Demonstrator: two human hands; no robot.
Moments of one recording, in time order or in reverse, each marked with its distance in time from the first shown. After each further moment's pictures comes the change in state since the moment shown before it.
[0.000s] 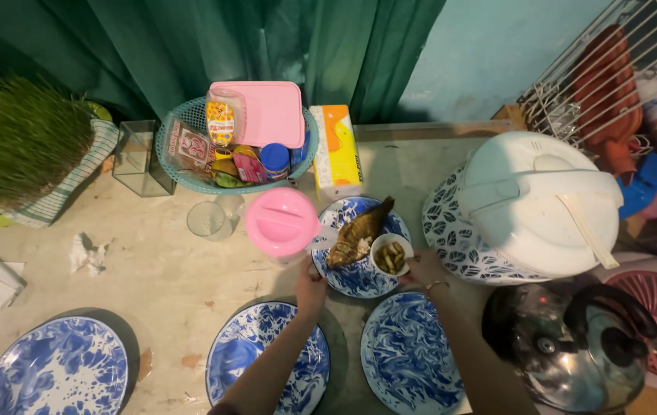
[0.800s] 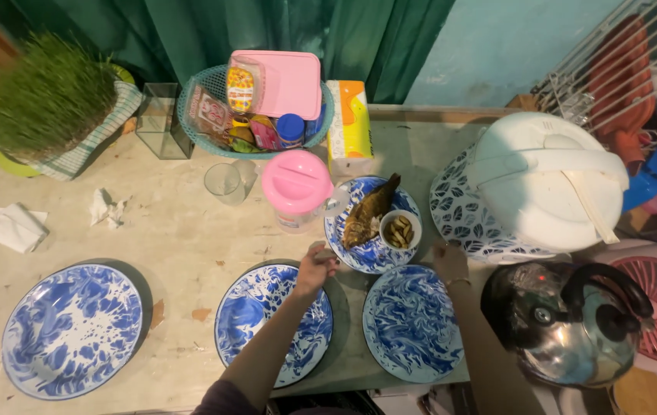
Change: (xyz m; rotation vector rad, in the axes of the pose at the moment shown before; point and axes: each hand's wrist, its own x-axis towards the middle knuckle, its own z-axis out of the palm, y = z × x) left_hand -0.002 -0.064 -0.015 -0.424 -0.290 -0.093; right_hand -0.088 -0.008 -0.030 -0.248 0.278 0.004
